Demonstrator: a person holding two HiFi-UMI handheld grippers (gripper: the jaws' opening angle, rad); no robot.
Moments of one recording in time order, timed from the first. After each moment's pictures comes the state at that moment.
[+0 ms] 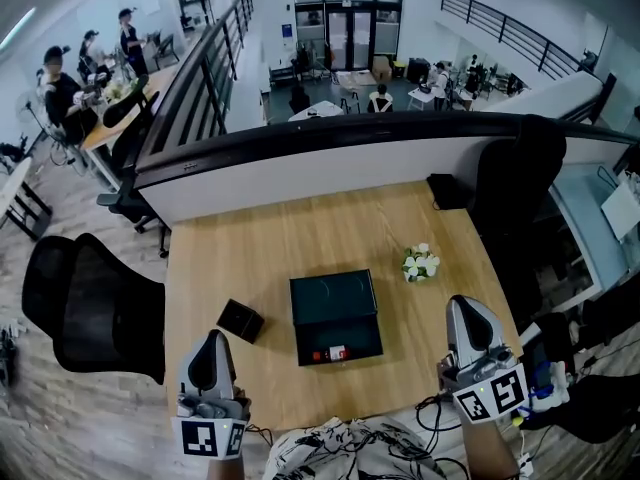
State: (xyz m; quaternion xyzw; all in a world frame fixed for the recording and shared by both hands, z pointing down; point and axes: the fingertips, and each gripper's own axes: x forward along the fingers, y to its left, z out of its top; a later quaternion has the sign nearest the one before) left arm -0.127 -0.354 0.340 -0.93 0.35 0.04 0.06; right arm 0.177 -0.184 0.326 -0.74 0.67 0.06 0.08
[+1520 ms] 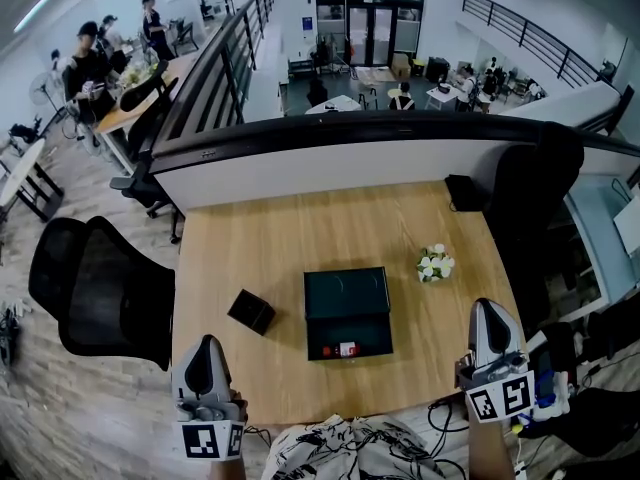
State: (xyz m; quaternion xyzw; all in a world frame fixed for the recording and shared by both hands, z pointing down) left arm -0.173 -0.356 0.356 -0.91 0.41 0.02 0.06; right arm 0.197 -0.174 0.345 -0.76 0.64 0.07 0.05
